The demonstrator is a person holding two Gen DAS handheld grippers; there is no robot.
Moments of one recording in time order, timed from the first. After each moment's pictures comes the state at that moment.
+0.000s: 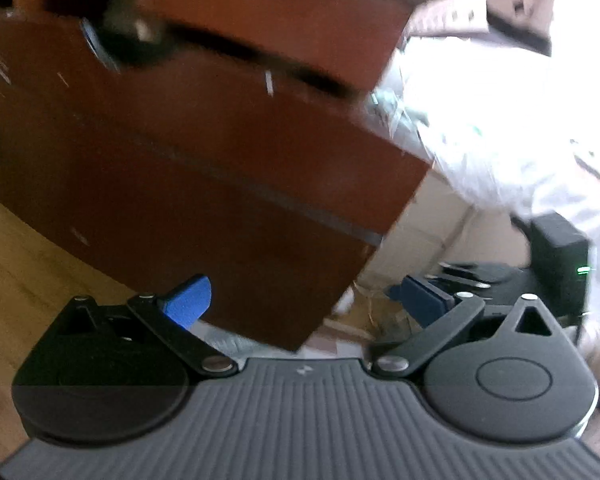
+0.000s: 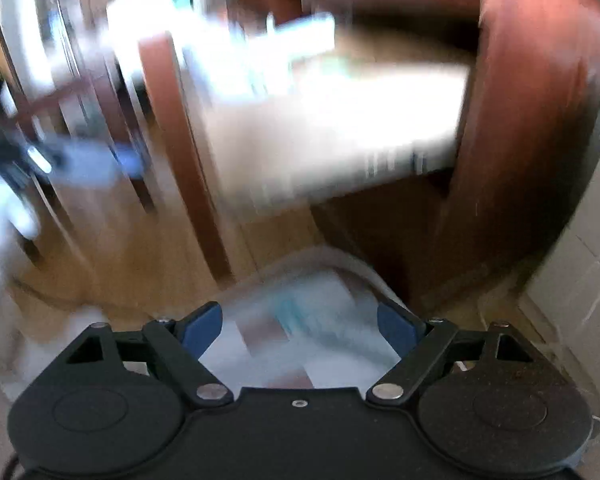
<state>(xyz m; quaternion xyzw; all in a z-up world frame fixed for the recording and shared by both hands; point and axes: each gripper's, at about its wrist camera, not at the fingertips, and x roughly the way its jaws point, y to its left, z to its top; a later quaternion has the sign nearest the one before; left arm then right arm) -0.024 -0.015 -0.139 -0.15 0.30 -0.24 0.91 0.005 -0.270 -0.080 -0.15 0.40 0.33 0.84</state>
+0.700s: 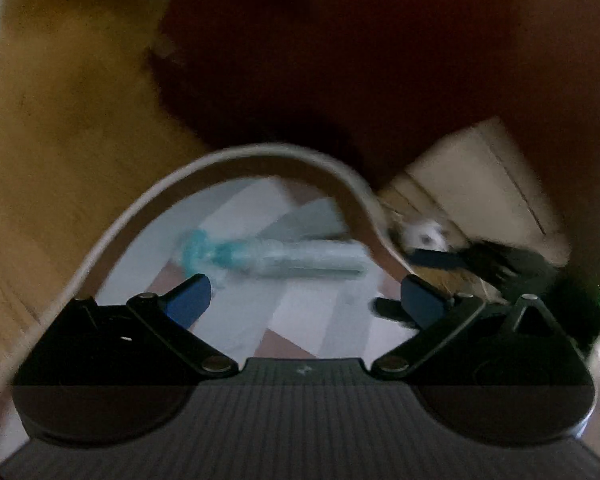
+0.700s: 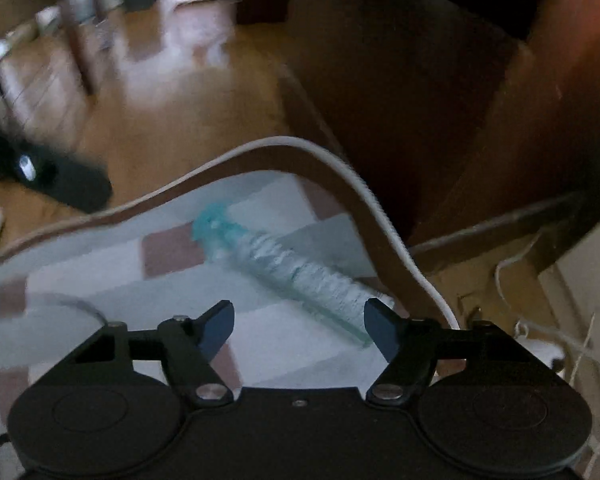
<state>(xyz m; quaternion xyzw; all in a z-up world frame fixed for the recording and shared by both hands) 0.054 -0.006 -0.340 -0.30 0.44 -0.10 0.84 0.089 -0.258 -0.235 -0.21 0.45 0.30 0.81</state>
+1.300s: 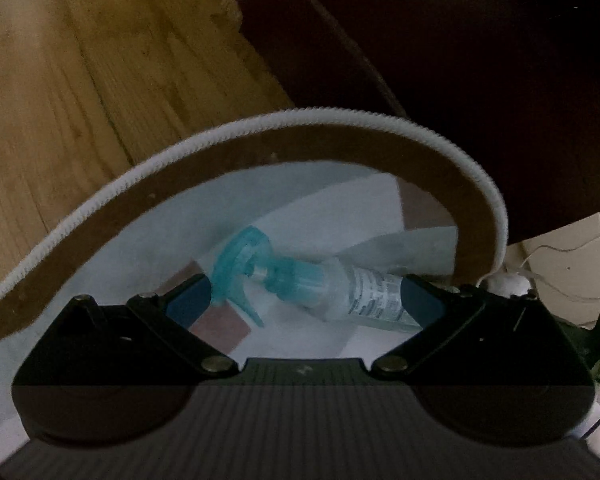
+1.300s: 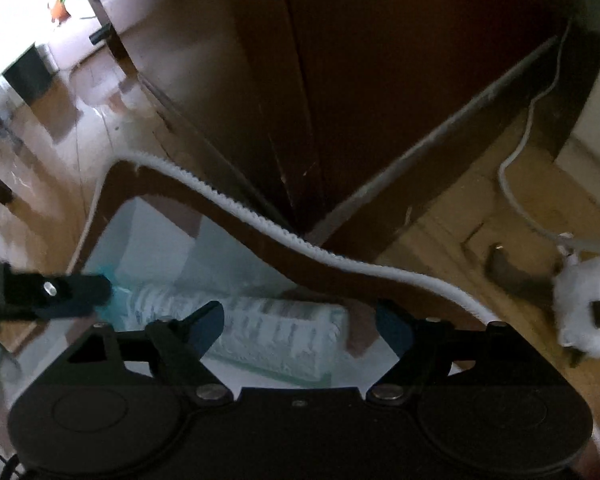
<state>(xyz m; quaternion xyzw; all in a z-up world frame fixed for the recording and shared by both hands) 0.115 -0.020 -0.411 -0.36 0.47 -0.01 0.80 0.186 -0.292 -0.318 -0.03 0.53 0.23 0.82</state>
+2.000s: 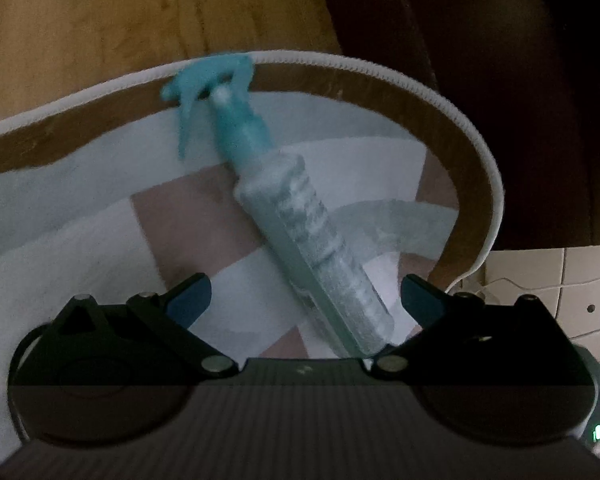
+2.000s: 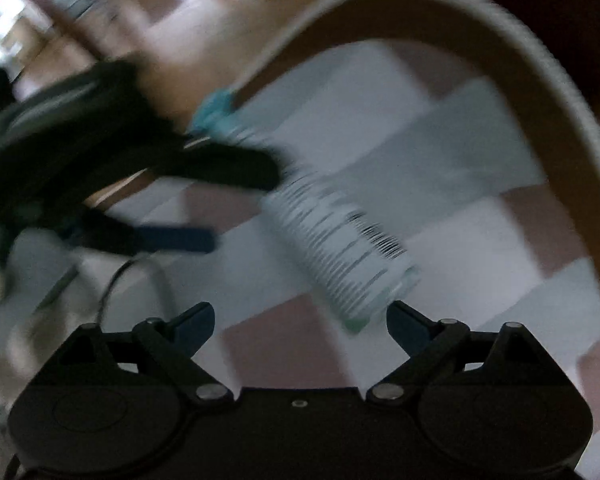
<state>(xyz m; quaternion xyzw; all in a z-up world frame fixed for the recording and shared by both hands) 0.067 -0.010 -0.430 -0.51 0.48 0.01 0.72 0.109 -0.208 -0.333 -0.12 0.60 0.37 0.70</state>
